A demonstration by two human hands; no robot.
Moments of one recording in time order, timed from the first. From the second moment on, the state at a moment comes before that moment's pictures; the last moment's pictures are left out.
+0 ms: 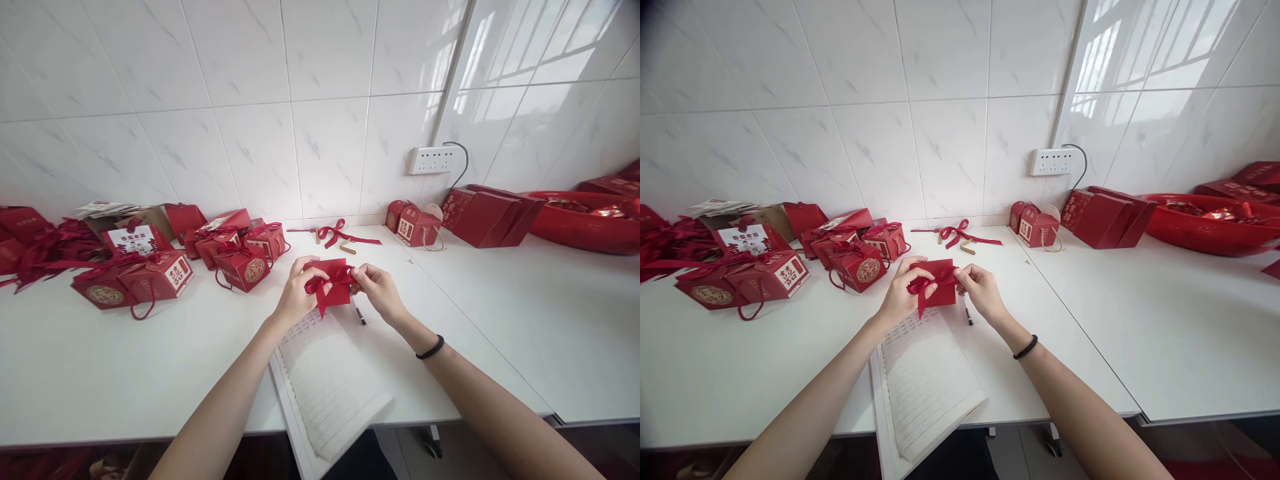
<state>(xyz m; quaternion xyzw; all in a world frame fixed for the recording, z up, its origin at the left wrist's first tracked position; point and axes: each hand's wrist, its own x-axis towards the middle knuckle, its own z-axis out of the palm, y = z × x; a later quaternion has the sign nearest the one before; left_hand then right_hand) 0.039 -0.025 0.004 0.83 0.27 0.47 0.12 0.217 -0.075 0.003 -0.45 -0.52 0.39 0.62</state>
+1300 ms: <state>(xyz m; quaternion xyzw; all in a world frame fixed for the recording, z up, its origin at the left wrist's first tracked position) 0.036 -0.021 0.016 0.81 0.35 0.45 0.16 0.226 -0.084 0.020 -0.51 -0.64 0.45 0.36</state>
